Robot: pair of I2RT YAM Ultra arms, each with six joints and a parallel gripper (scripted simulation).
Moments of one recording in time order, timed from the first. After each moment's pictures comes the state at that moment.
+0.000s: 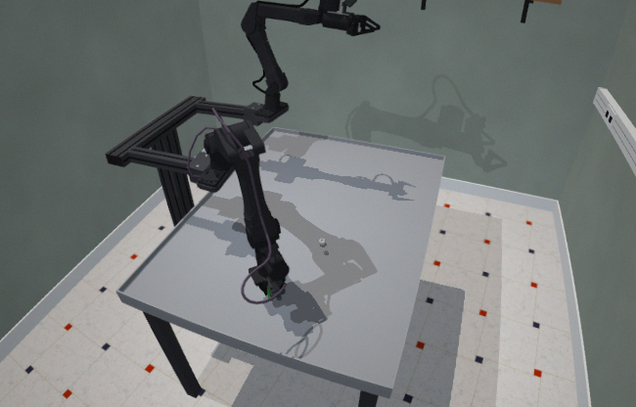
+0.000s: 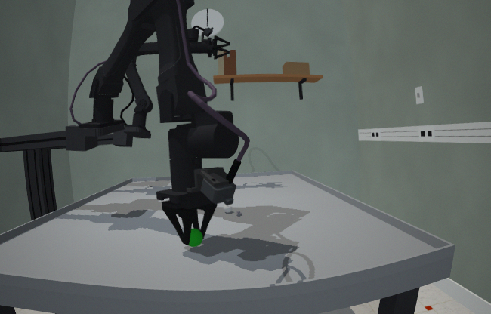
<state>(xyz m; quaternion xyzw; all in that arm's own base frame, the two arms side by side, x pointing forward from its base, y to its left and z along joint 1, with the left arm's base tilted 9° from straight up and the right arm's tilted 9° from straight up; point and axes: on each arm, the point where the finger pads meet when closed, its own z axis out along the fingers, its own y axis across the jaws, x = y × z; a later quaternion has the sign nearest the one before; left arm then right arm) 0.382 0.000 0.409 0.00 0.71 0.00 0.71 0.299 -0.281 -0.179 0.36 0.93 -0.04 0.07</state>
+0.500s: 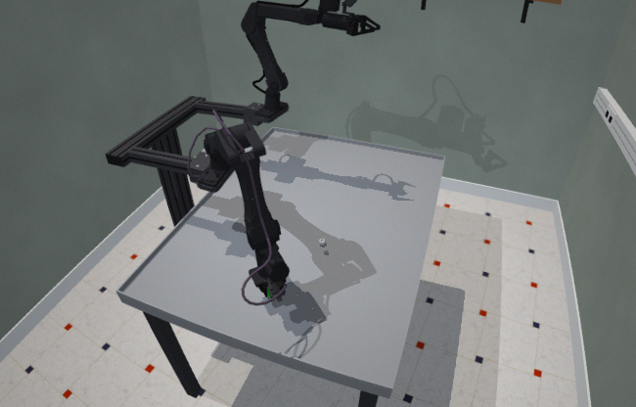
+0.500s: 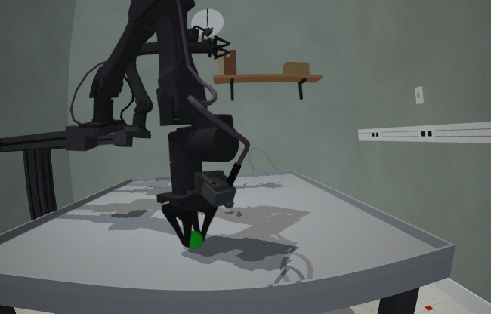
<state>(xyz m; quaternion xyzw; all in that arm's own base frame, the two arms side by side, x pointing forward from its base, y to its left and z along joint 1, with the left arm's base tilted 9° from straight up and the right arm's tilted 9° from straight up) 0.382 0.000 0.409 0.00 0.71 0.00 0.71 0.300 -0.282 -0.184 0.36 0.93 -0.04 0.07</state>
